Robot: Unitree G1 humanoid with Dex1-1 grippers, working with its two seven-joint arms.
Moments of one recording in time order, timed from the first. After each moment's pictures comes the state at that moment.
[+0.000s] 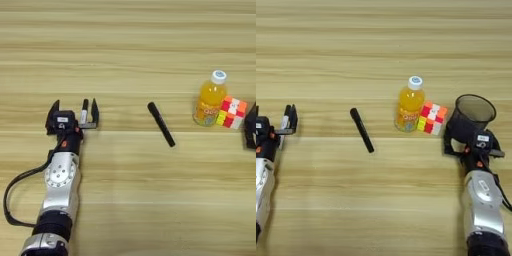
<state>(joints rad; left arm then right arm) -0.18 0.06 0.12 0.59 -0.07 -0.57 -0.06 -0.04 -0.23 -0.28 0.39 0.14 -0.25 0.08</state>
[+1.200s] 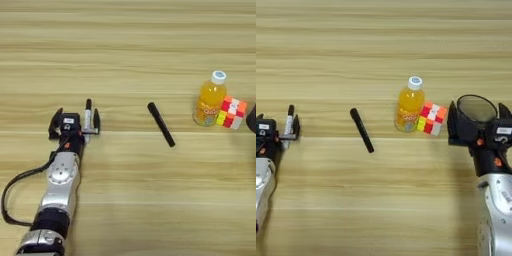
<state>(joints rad) -0.18 0.09 0.07 0.57 0.02 -0.37 0.01 0.19 -0.19 -0.27 -0.37 0.22 -0.01 0.13</state>
